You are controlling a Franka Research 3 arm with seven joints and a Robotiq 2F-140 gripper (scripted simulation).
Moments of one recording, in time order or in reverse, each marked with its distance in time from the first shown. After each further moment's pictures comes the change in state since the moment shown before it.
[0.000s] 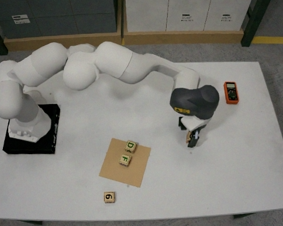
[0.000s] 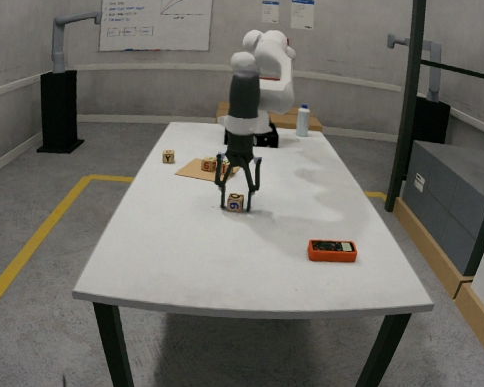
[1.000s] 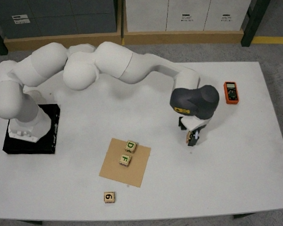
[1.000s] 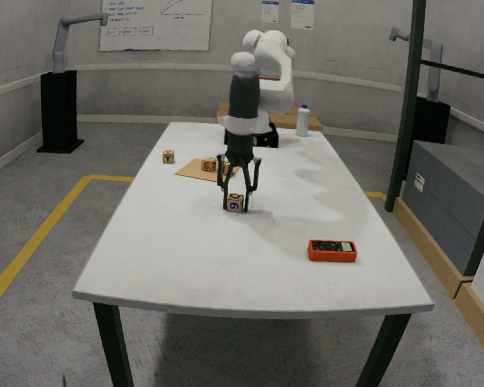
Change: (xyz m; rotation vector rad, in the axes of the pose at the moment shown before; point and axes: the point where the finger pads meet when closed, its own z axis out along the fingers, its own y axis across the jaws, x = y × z) arm 0.000 0.000 0.000 -0.001 -0.001 0.000
